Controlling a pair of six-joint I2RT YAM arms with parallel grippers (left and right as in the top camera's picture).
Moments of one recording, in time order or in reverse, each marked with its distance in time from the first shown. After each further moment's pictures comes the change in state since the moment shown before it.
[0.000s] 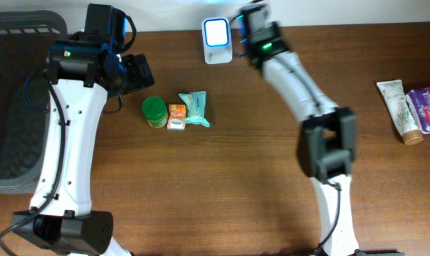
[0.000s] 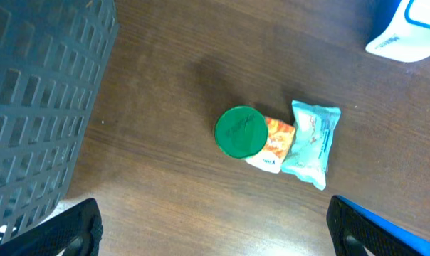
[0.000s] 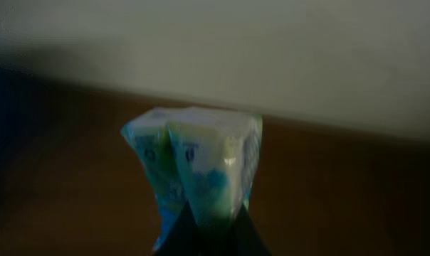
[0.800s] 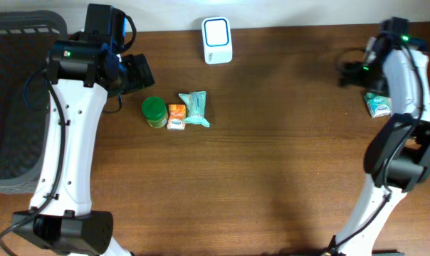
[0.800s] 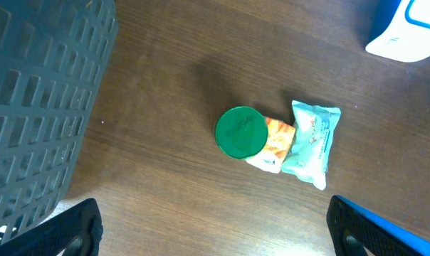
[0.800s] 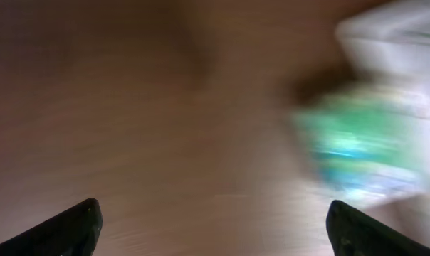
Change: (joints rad) left arm 0.000 0.000 0.000 0.000 0.000 0.000; right arm -0.494 -0.142 -0.128 -0.574 -0.620 0.071
